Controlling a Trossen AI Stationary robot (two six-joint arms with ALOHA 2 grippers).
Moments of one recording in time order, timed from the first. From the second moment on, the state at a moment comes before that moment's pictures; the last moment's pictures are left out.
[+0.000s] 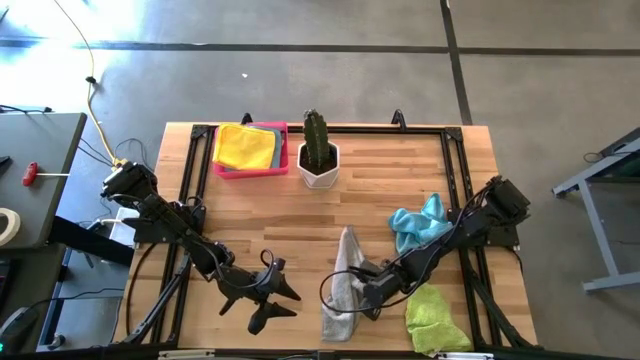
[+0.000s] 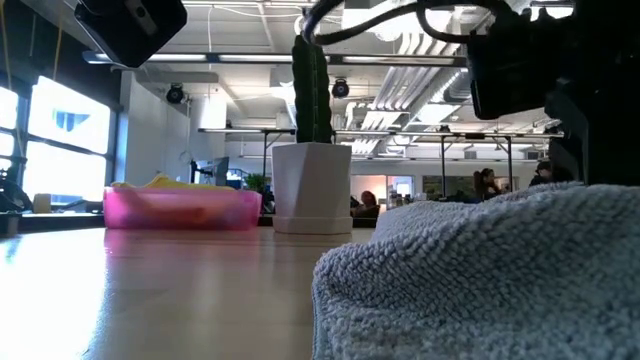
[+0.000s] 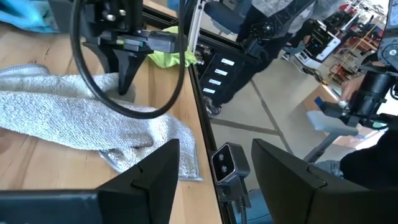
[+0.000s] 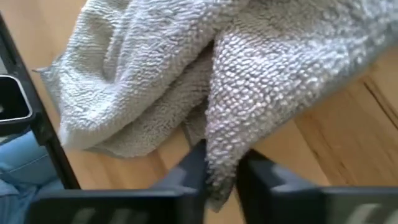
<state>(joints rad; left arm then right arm) -0.58 1.57 0.76 0.46 -0.31 -0.60 0.59 1.79 0.99 -0.26 0.03 1.14</state>
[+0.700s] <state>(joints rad) -0.45 1.57 0.76 0.66 -0.43 -0.07 0.59 1.77 1.80 -1.13 0.30 0.44</state>
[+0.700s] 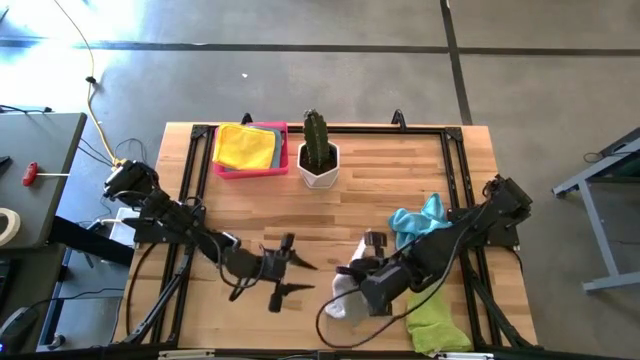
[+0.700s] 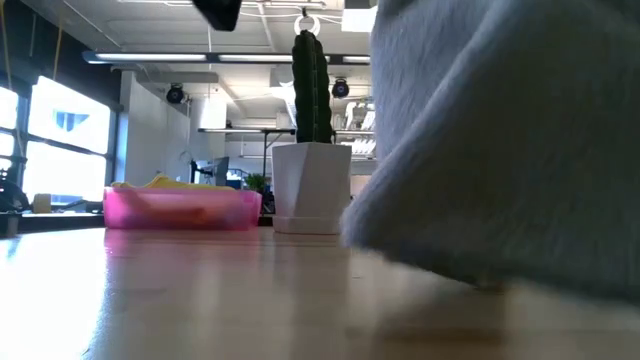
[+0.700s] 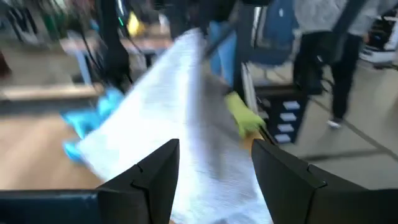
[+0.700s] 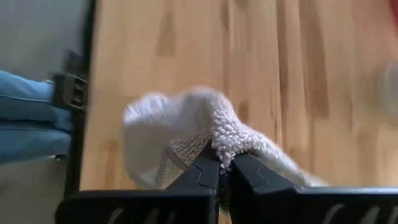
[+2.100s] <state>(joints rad) -0.53 1.57 0.83 0.27 -0.68 -0.04 0.25 1.77 1.78 -0.97 0.02 0.98</state>
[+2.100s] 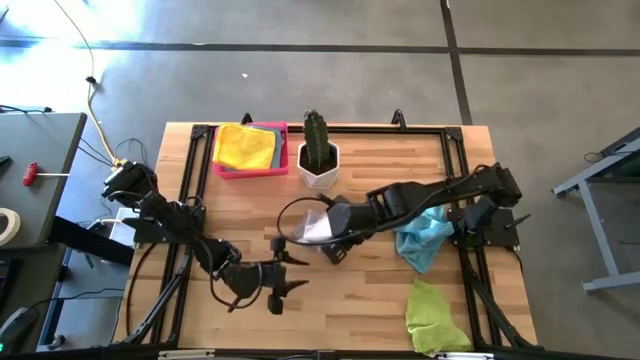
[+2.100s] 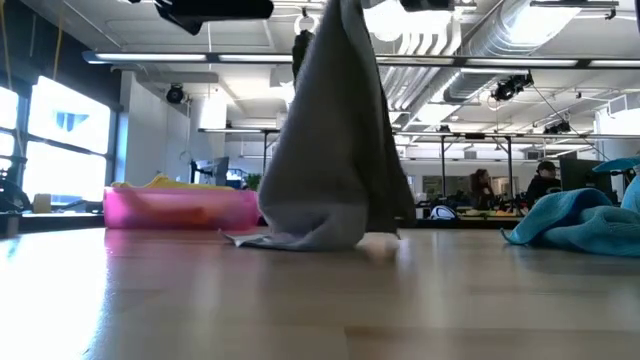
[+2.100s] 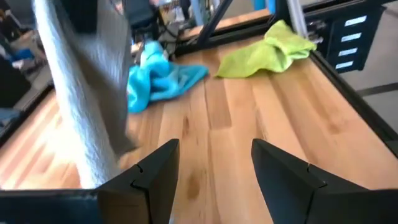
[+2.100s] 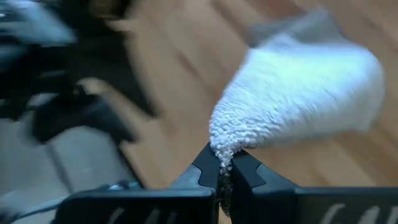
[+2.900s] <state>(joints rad) -0.52 1.81 0.83 0.32 -0.73 -0.07 0.24 1.77 1.45 -0.85 0.26 0.86</state>
